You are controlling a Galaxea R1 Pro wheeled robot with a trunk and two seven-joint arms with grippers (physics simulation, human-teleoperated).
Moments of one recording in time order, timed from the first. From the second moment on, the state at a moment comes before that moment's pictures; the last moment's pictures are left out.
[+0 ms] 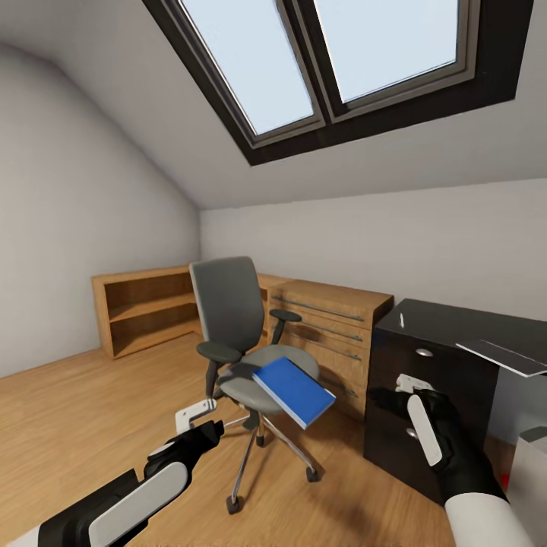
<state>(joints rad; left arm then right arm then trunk) -0.52 0.36 -0.98 -1.47 1.37 0.06 1.03 -0.54 -0.05 -0.18 -1.11 -0.29 0.82 -0.15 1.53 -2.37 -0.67</state>
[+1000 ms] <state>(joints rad) -0.52 0.36 -0.98 -1.48 1.37 0.06 1.03 -0.54 -0.06 -0.18 -1.11 -0.31 0.82 -0.15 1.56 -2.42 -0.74</state>
